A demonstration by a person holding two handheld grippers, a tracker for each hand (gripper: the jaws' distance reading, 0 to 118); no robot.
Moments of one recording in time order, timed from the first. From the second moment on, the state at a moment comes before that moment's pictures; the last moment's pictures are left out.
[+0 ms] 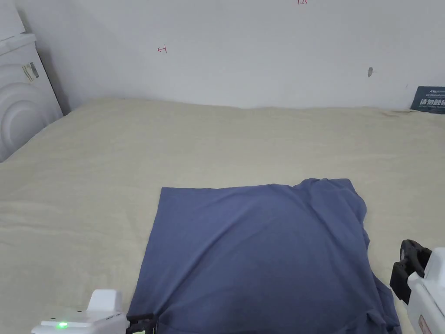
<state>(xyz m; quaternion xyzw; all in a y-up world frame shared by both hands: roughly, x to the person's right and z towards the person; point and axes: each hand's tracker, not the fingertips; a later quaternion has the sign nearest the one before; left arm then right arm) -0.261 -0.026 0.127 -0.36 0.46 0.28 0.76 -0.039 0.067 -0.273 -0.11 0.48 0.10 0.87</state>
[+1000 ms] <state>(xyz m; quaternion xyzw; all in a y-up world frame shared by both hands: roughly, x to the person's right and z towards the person) -0.269 -0.040 0.132 -0.39 0.45 0.28 0.76 -0.008 0.020 -0.294 -0.28 0.46 0.15 0.83</state>
